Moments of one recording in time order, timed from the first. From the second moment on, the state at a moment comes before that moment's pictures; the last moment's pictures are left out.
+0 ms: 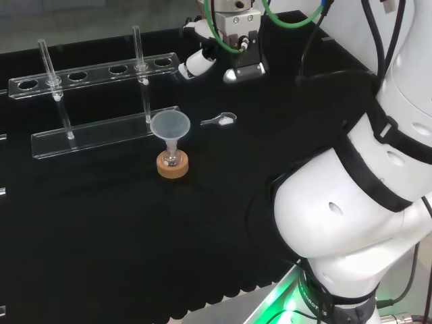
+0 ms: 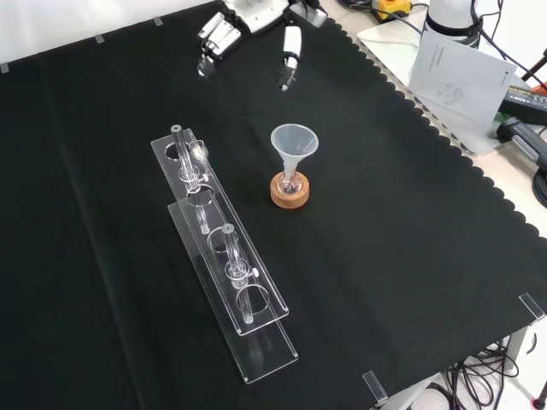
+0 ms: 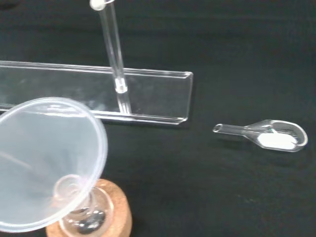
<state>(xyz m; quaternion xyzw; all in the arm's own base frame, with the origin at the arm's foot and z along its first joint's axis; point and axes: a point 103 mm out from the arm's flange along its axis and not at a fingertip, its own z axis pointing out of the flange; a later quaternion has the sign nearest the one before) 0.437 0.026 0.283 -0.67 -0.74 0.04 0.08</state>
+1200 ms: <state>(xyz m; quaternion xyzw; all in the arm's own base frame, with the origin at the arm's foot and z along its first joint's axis) 0.491 -0.060 0.198 -0.69 -0.71 0.10 0.13</state>
